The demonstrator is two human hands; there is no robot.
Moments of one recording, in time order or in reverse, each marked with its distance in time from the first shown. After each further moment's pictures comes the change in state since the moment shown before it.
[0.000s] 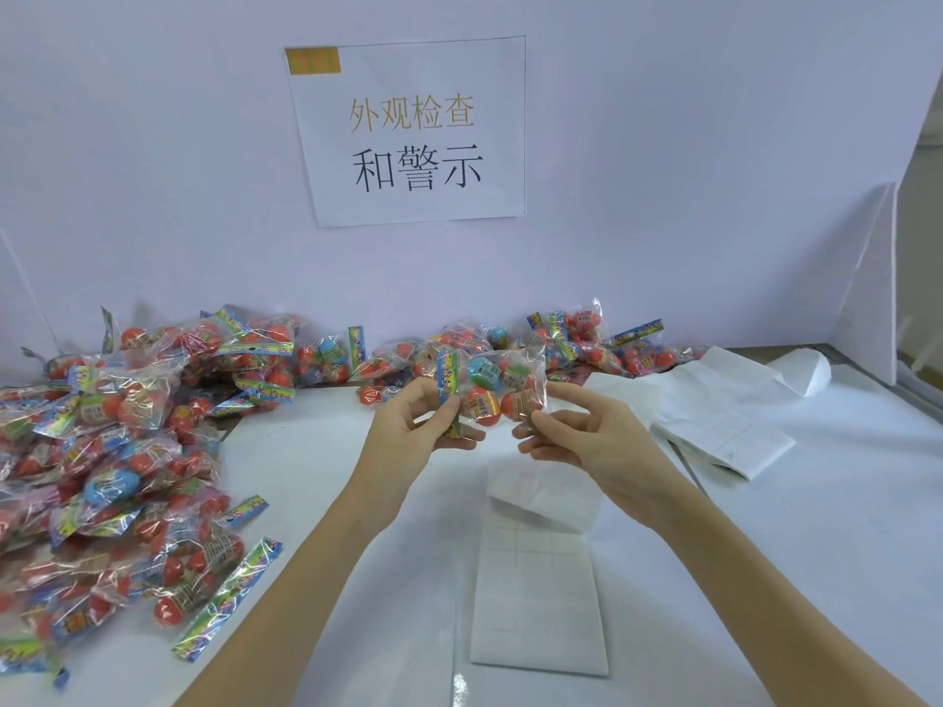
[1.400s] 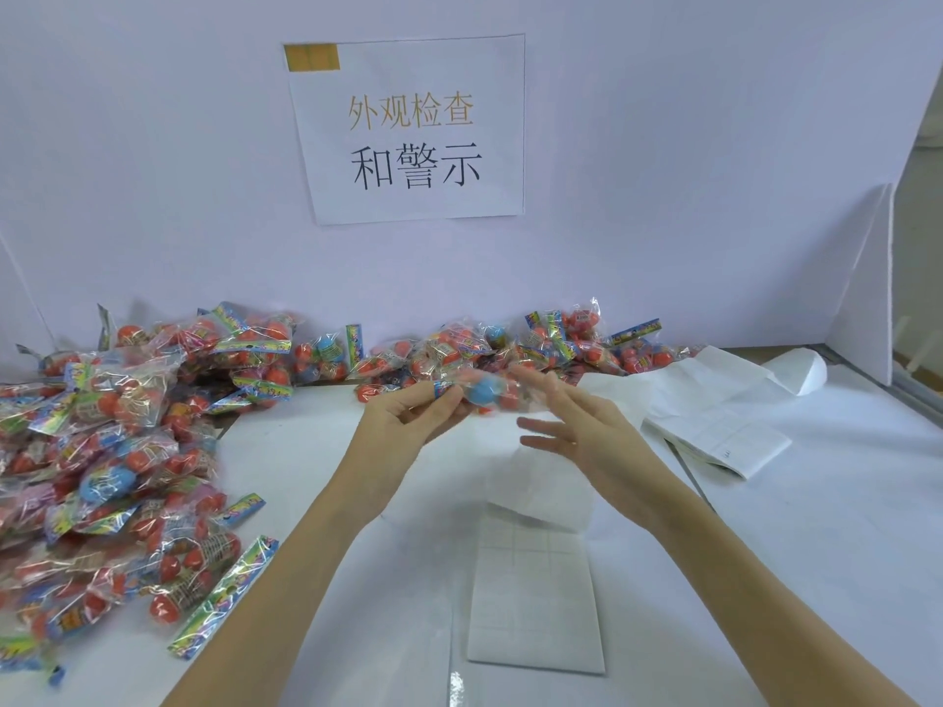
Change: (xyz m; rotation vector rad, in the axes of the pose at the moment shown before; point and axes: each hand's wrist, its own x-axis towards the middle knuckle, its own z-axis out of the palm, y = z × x) left_hand 0.004 0.000 -0.010 -0.203 -0.162 0.055; right_hand 0.000 -0.001 0.004 -0.029 -0.074 -0.049
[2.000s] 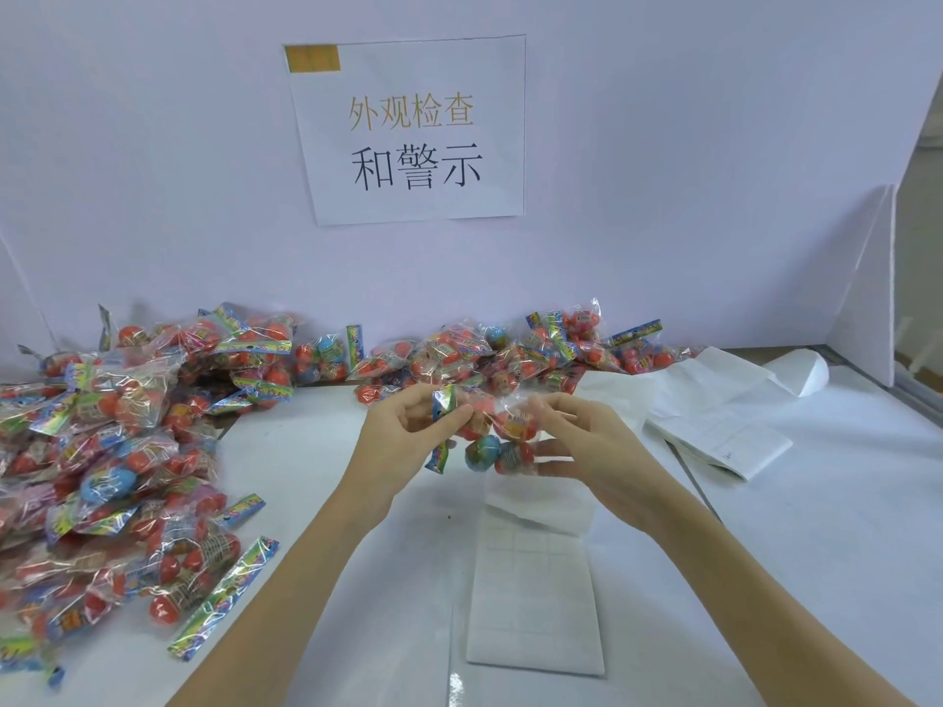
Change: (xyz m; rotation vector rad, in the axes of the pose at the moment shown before) left_hand -0.001 -0.005 0.003 0.252 0.155 -0.053; right_hand -0.002 -0.001 0.005 -0.006 0.045 0.118
